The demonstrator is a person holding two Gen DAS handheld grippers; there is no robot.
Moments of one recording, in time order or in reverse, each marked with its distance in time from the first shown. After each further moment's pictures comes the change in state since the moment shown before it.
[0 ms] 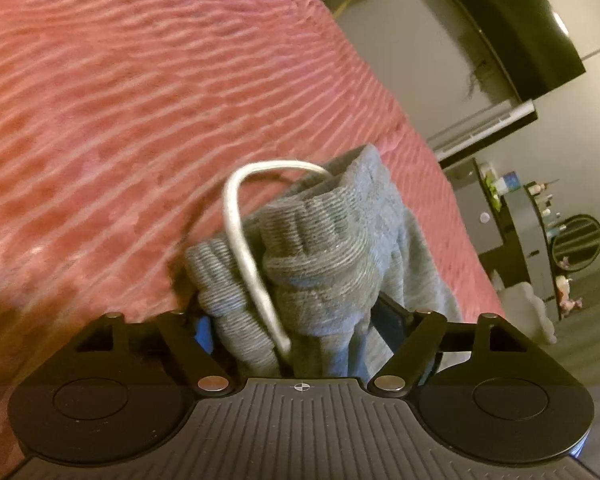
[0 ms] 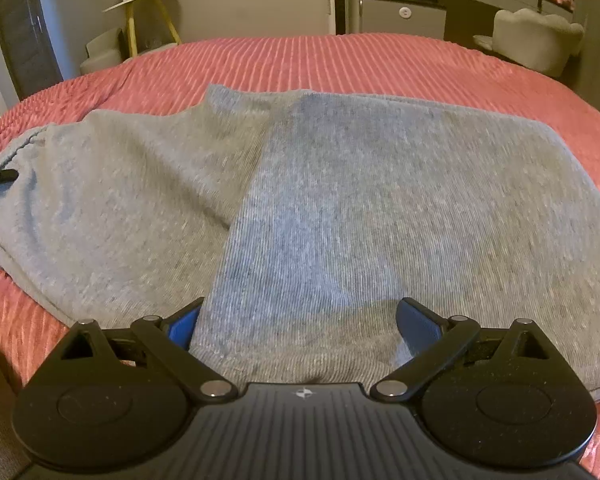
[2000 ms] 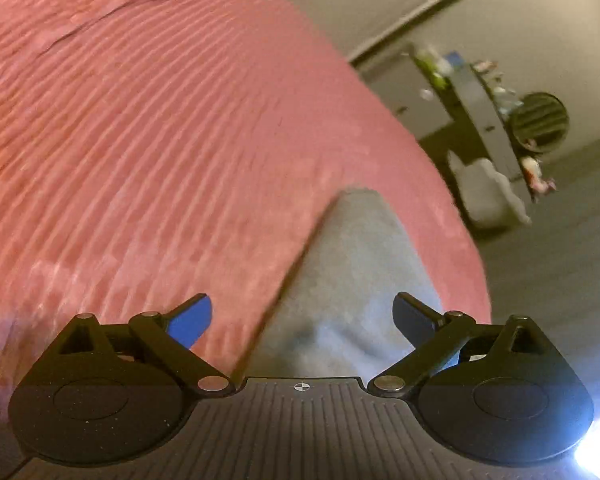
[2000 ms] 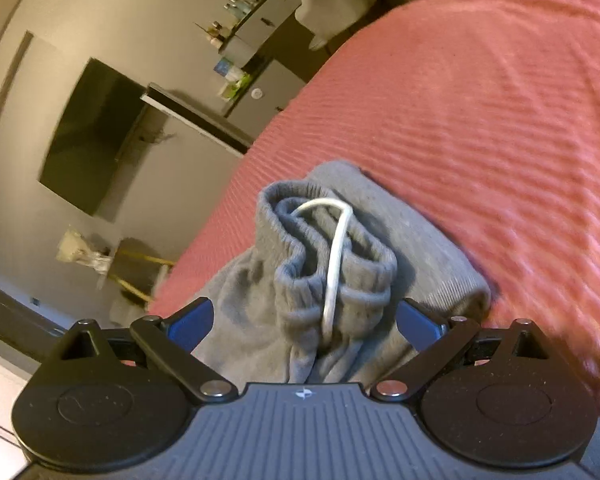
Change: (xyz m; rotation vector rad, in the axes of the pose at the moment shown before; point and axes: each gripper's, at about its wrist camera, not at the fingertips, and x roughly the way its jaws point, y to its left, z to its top) left arm 0.000 -0.175 -0.150 0.186 0.236 -0.051; right arm -0.098 -0.173 -0.068 0.870 -0.270 0.226
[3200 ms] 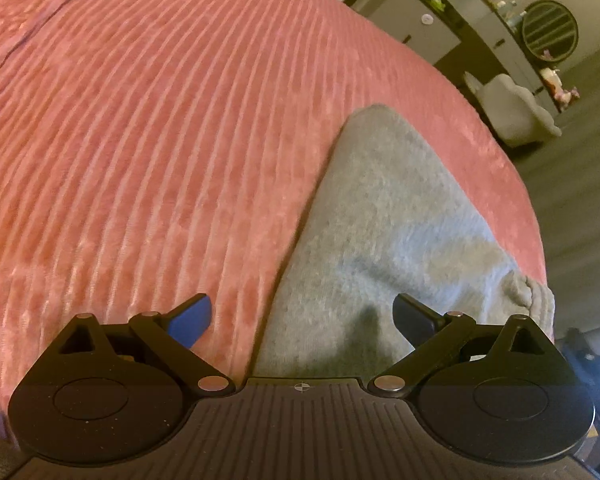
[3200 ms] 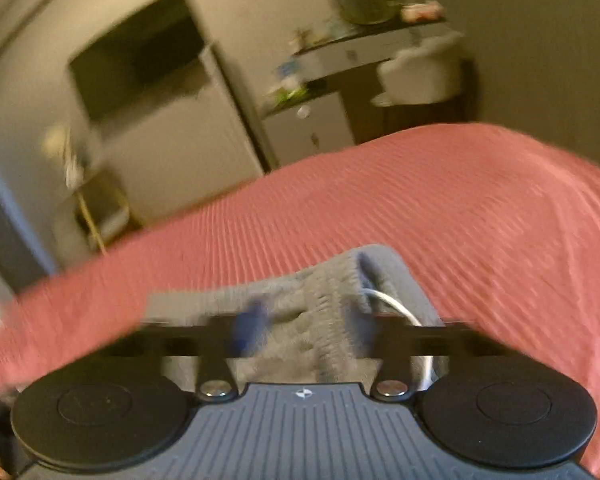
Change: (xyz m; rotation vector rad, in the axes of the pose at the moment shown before) left arm 0.026 -0.014 -0.022 0.202 0.140 0.118; right arm 0.023 0.103 -0.012 -0.537 -0.068 -0.160
